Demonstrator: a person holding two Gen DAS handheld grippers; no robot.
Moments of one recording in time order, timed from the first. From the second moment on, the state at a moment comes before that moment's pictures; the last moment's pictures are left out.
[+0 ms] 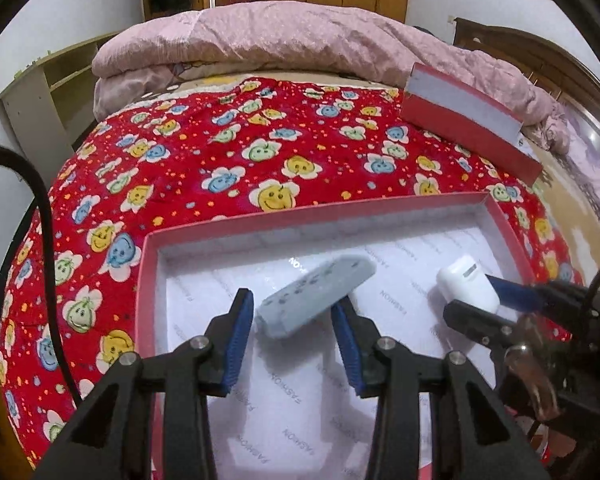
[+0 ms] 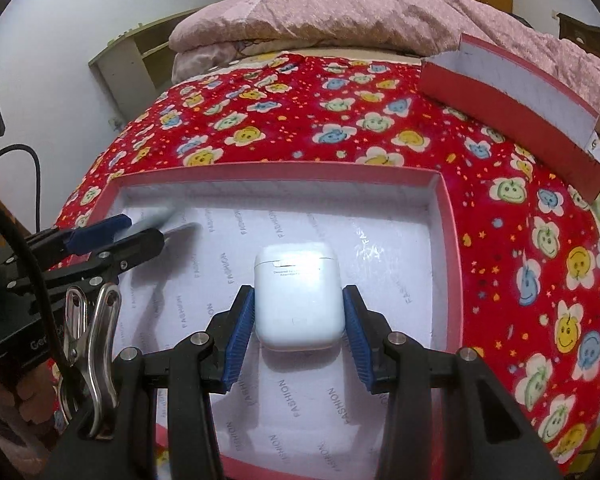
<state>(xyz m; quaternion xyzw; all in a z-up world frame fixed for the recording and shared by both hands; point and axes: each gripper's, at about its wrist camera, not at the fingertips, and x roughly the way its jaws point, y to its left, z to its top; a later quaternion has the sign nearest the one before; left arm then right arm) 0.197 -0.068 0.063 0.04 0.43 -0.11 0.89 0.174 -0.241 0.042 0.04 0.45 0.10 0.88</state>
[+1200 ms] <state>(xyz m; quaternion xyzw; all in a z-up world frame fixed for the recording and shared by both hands) 0.176 -0.019 0.045 0.08 0.45 -0.06 0.89 0.139 -0.211 0.034 0.04 0.45 0.16 0.88</state>
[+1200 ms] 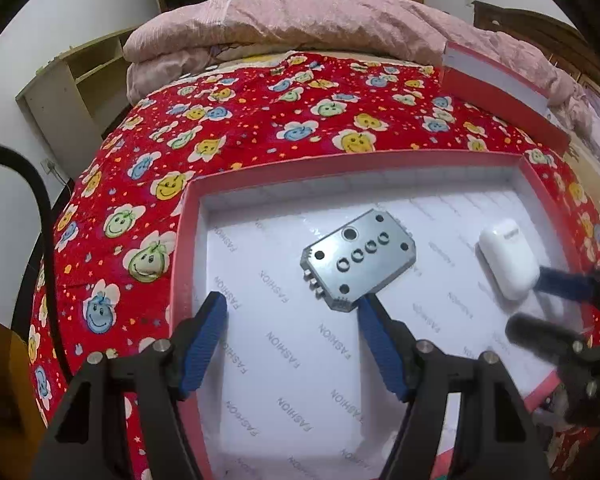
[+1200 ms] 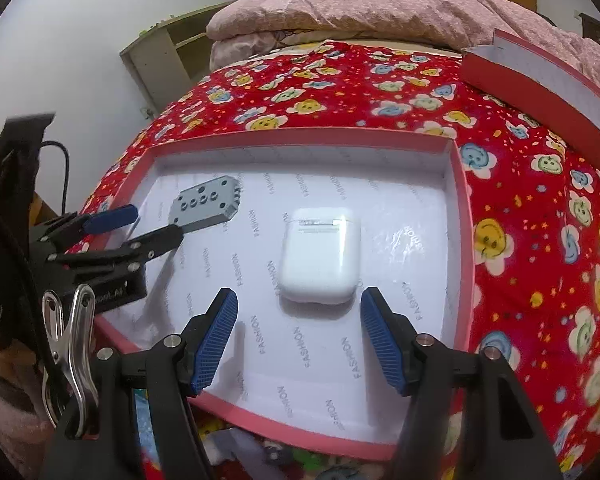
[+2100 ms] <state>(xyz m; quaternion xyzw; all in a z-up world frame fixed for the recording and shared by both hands) 0.097 -0.007 0.071 0.02 0.44 -0.08 0.89 0.090 -0.221 0.050 0.05 0.43 0.15 0.89</state>
